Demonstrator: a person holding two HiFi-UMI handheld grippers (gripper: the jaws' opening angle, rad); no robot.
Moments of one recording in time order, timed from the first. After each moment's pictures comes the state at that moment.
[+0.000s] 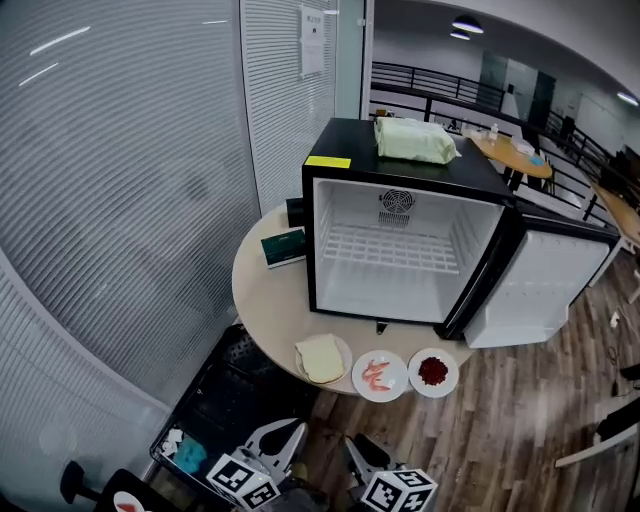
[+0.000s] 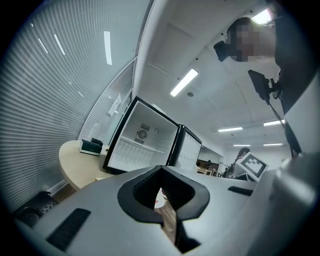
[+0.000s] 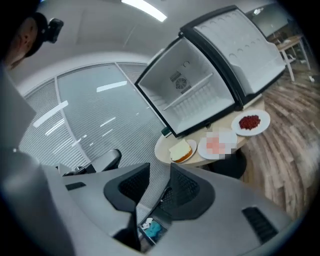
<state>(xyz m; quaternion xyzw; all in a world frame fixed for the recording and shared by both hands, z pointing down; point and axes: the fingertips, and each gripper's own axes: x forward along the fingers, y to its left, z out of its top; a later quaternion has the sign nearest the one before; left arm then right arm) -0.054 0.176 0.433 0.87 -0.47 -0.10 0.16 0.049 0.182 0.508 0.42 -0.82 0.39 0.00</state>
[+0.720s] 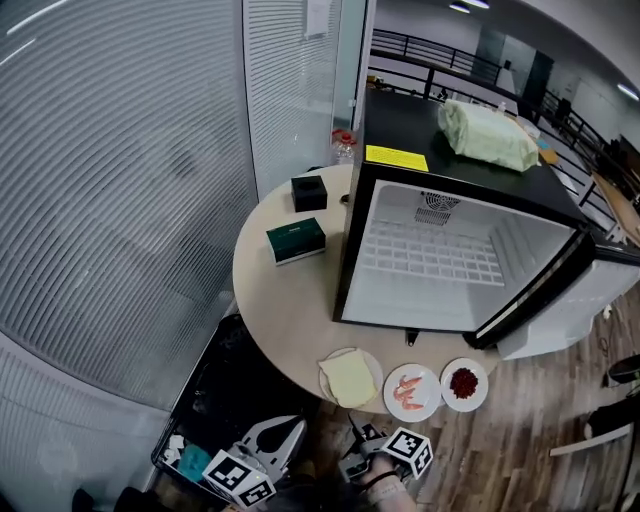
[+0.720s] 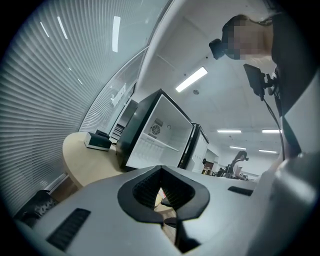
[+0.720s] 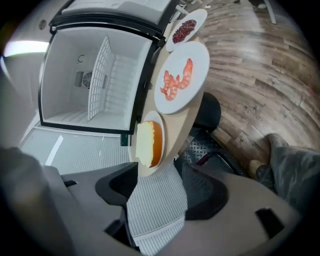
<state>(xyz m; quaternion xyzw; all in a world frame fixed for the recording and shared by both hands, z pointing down) -0.154 0.082 0.473 0.87 -0.43 -0.08 0.21 -0.026 0.059 0.635 0.46 -0.52 0.71 -0.14</state>
